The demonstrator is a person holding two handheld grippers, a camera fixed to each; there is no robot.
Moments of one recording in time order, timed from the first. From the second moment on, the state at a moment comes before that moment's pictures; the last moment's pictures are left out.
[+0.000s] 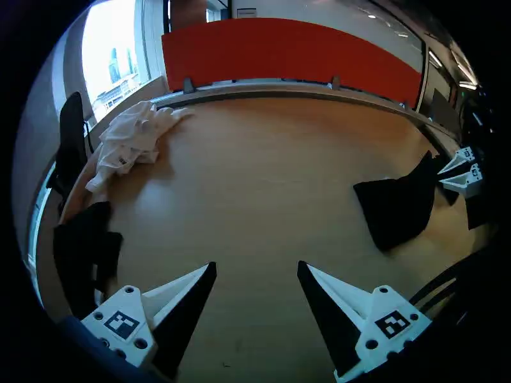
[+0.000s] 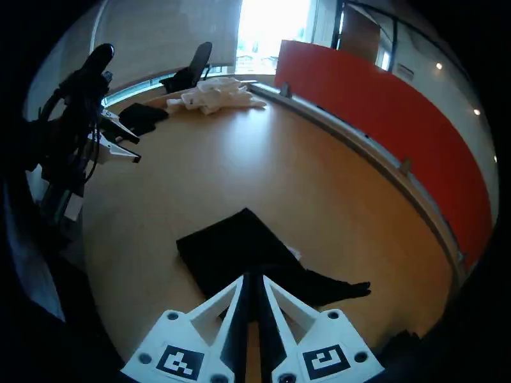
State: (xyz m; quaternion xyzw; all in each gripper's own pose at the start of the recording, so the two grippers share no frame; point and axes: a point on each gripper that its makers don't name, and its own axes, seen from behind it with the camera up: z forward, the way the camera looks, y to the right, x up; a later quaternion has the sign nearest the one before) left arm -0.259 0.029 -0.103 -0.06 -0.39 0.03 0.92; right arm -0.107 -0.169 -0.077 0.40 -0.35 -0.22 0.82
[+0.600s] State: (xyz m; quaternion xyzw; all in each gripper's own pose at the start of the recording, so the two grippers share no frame) left arm -0.250 -0.004 -0.119 -0.03 -0.39 0.02 0.92; right arm -0.122 -0.225 -0.078 0.46 -0.34 -0.24 0.78
